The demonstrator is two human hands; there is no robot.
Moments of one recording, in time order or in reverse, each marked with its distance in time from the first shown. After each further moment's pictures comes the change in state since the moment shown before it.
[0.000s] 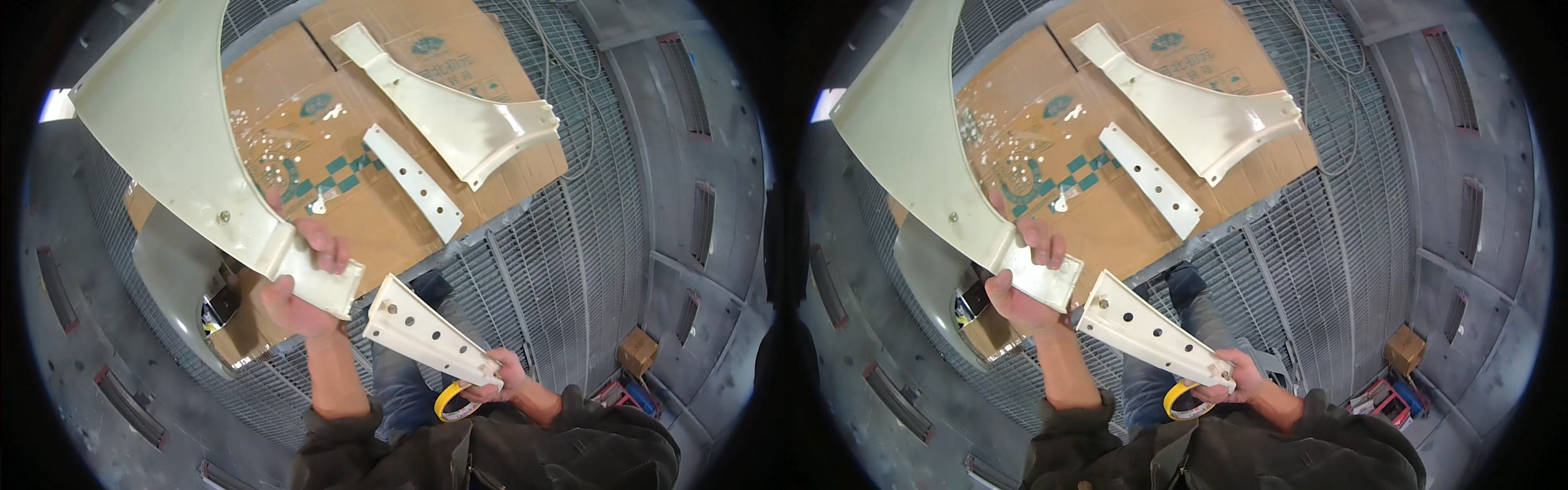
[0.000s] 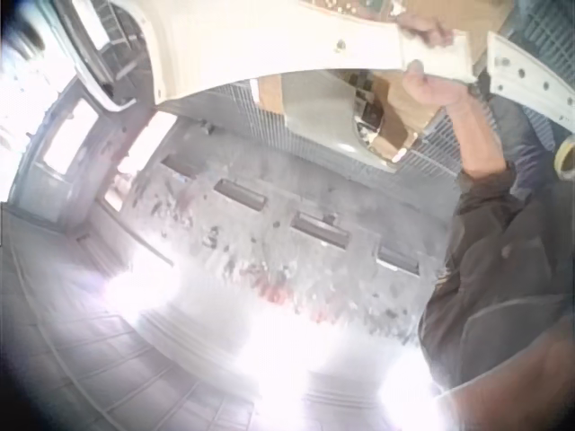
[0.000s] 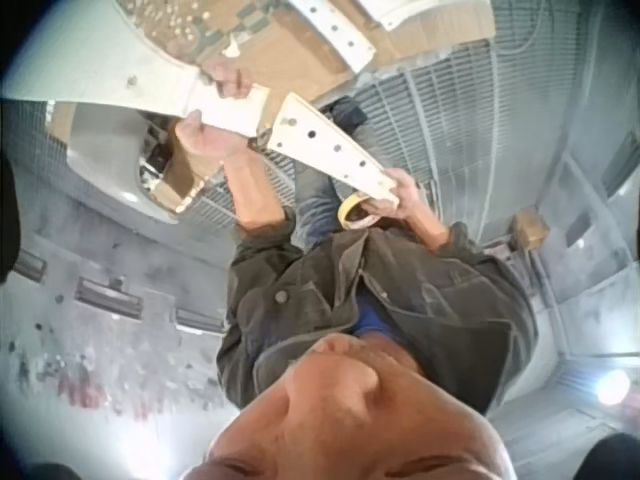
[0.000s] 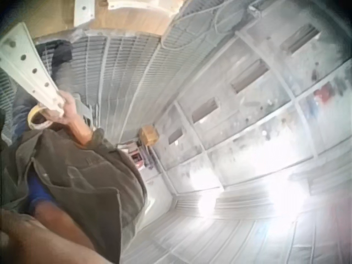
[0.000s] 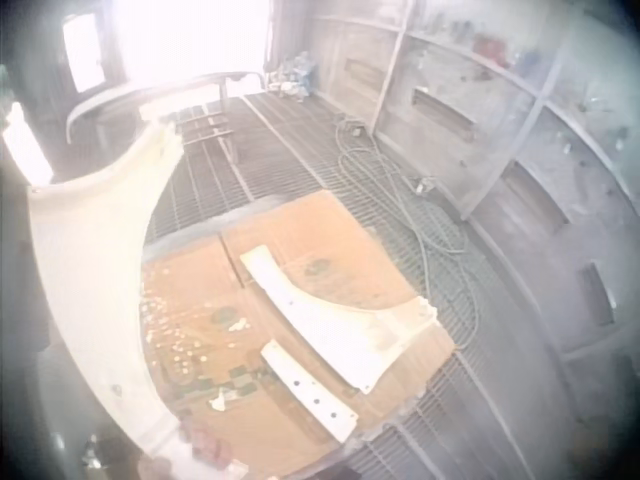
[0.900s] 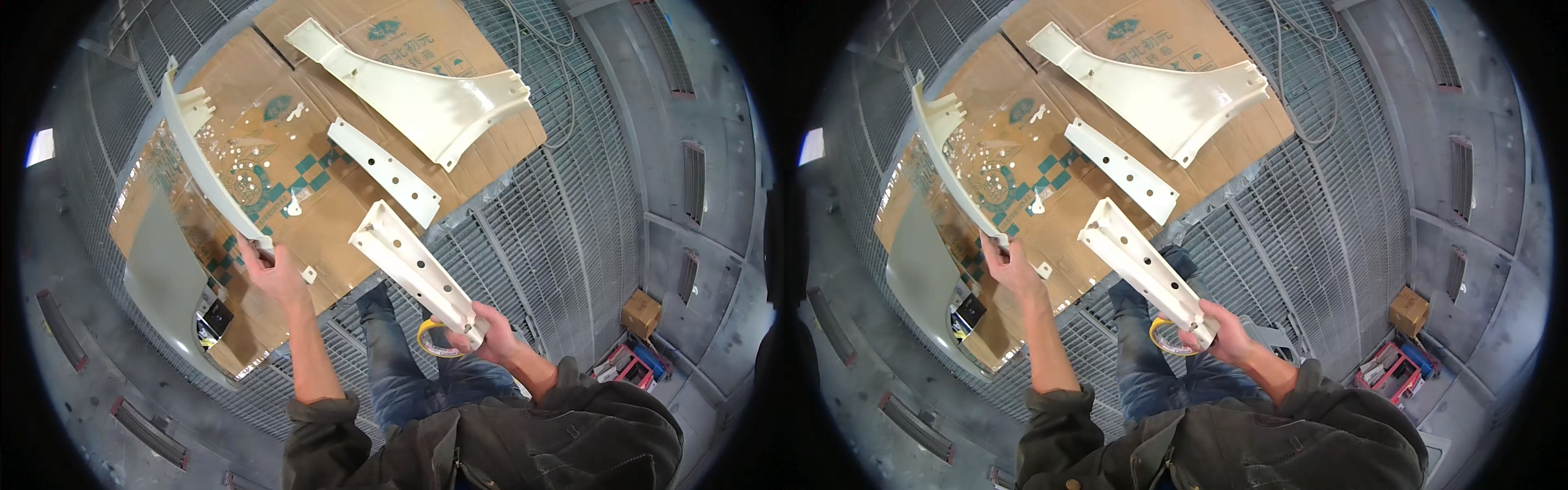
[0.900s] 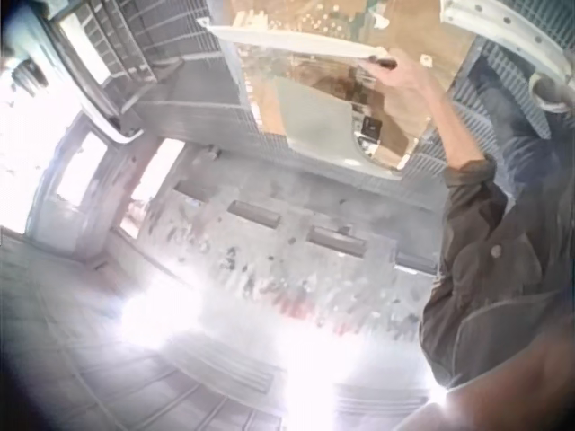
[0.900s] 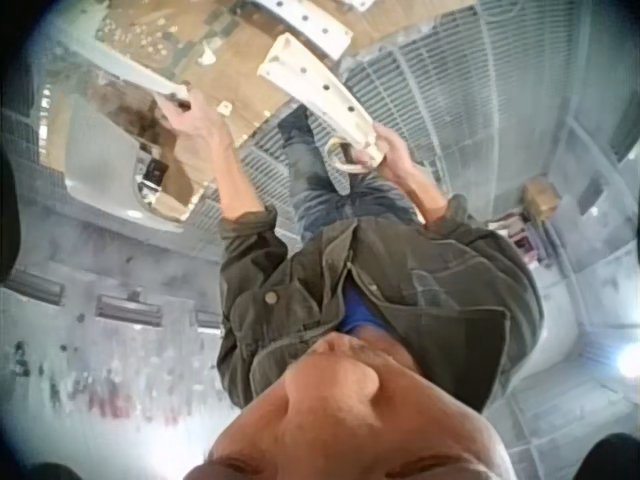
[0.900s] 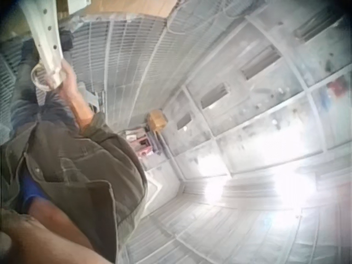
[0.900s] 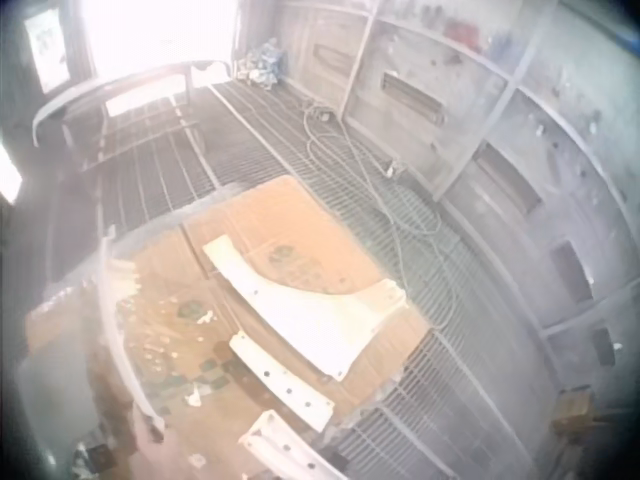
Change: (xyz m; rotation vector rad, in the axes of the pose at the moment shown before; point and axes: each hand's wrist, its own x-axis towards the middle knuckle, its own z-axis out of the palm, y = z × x) left_hand 0.003 -0.021 -0.098 1.163 0.497 0.152; right_hand 0.036 -0.029 0.032 -0.320 0.554 -0.366
